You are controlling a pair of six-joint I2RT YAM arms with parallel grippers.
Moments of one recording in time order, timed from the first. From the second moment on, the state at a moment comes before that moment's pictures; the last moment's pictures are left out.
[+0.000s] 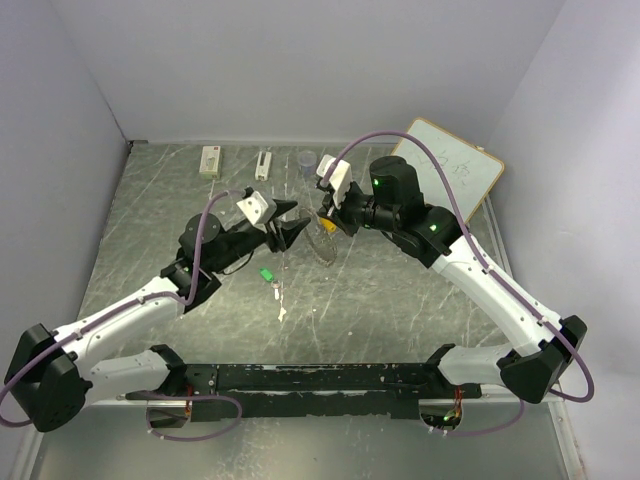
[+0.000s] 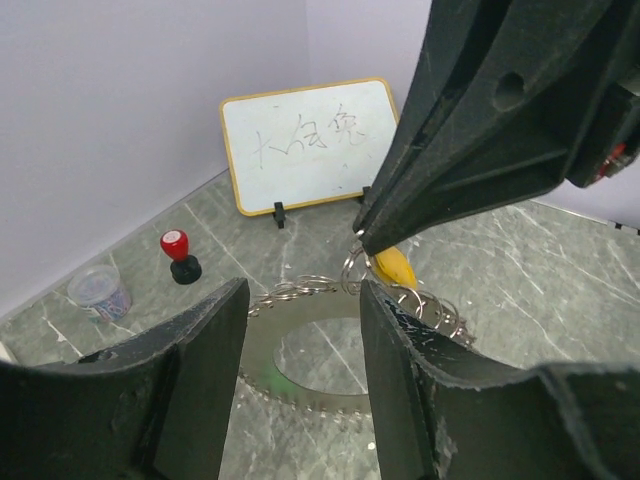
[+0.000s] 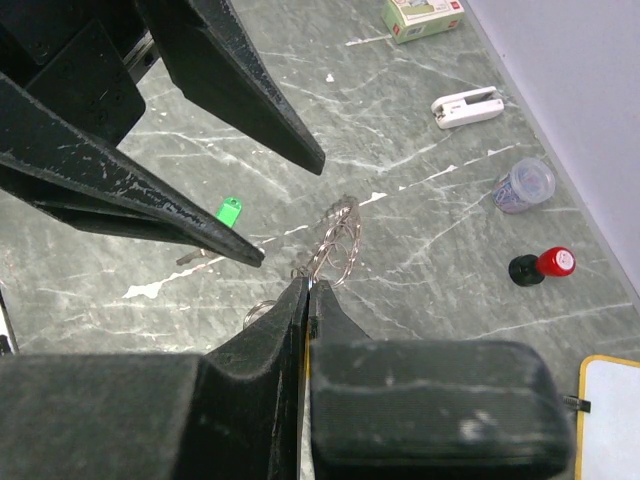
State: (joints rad) left arm -0.73 1.10 0.73 0.52 0.21 0.03; right arm 0.71 1.26 1.36 -0.51 -0.30 -0.38
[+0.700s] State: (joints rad) left arm -0.73 1.15 0.72 0.51 0.32 0.10; right arm 0.71 1.27 1.36 -0.53 -0.33 -0.38
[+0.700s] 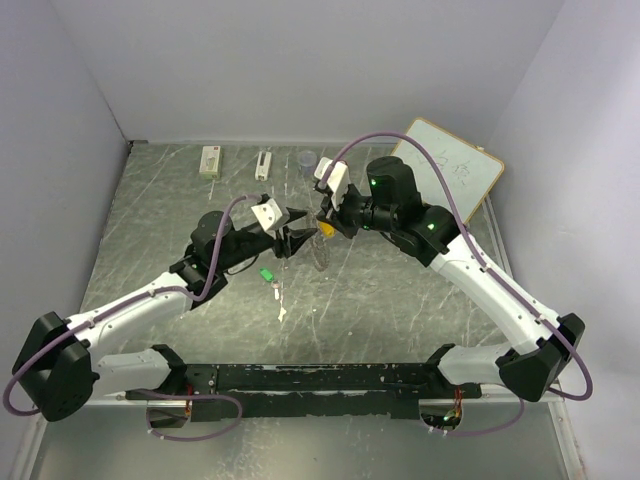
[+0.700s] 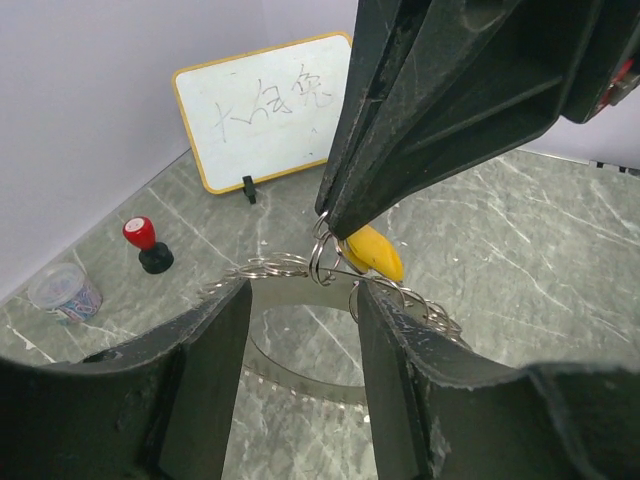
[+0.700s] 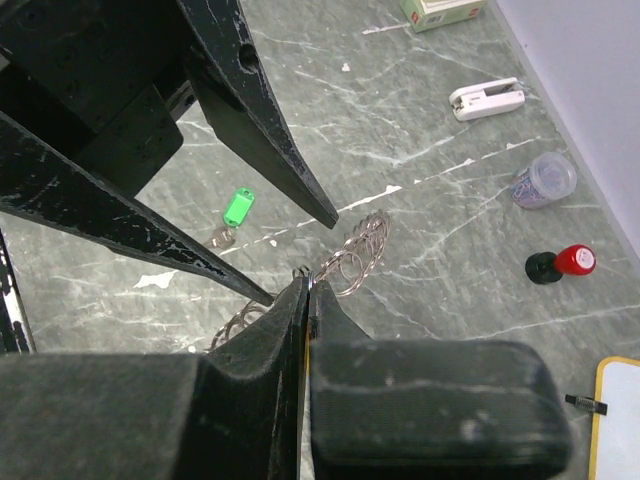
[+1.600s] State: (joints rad) left arm -0.73 1.19 0.74 0.53 0.35 0.14; right arm 0.71 1.27 1.36 -0.54 -0.35 -0.40
